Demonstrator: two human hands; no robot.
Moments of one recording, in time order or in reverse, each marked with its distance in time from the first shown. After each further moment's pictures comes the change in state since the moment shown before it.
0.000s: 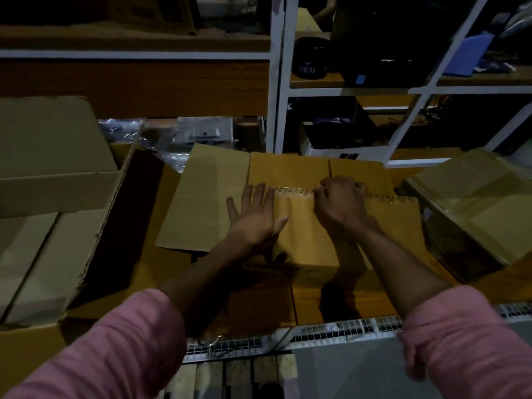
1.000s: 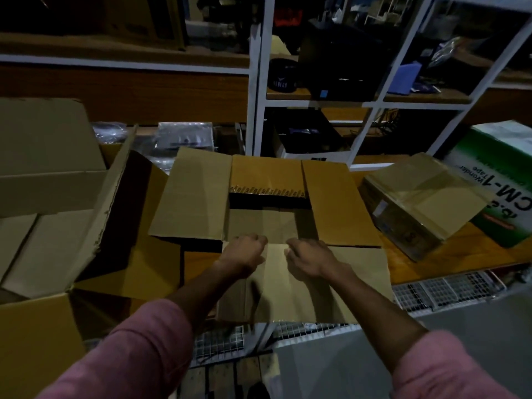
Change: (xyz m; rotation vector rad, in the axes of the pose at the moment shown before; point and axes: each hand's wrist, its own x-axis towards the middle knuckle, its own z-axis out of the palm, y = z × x) left_hand -0.078 0.012 0.042 0.090 -0.177 0.215; right_hand -0.146 -0.017 0.016 -0.003 -0.462 -0.086
